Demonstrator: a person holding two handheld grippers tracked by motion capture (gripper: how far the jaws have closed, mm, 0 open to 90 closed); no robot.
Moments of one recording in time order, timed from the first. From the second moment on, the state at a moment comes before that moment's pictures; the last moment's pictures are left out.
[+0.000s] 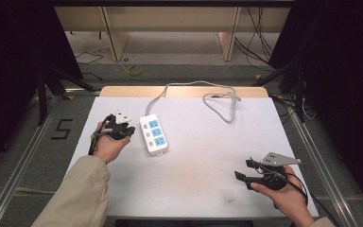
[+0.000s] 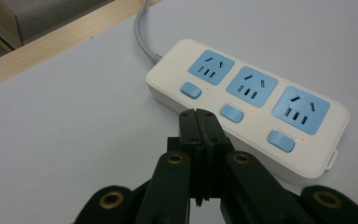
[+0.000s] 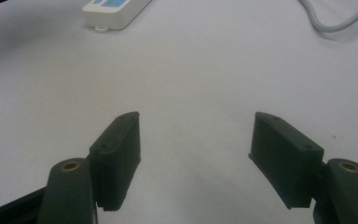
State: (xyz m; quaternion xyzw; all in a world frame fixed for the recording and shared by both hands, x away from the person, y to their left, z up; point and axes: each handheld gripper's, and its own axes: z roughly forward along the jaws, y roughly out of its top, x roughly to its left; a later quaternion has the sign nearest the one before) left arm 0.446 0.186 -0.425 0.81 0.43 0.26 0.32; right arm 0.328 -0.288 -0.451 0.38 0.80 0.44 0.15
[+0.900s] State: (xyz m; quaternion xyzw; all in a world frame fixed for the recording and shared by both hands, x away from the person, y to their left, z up) left arm 0.462 0.178 -0.427 0.81 0.42 0.26 0.31; right arm 0.328 -0.288 -0.451 0.38 0.80 0.44 0.15
